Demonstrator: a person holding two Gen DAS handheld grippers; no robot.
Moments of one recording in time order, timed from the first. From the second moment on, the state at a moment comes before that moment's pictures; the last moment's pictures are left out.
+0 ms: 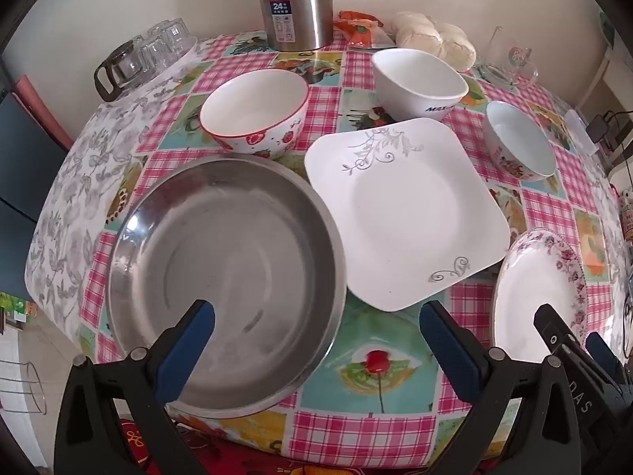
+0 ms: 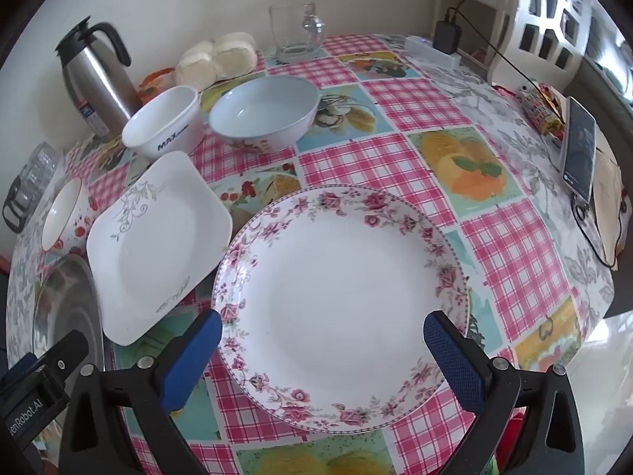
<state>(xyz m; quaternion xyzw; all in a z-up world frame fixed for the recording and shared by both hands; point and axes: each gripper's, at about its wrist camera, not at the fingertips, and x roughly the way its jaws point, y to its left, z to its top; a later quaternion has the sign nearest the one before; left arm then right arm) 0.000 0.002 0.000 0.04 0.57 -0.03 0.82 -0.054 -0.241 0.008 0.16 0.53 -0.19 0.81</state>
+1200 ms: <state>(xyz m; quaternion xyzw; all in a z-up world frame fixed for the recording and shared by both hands) 0.006 0.018 -0.009 0.04 0.59 0.01 0.81 -0.033 -0.222 0.003 0.13 0.54 -0.19 0.81</state>
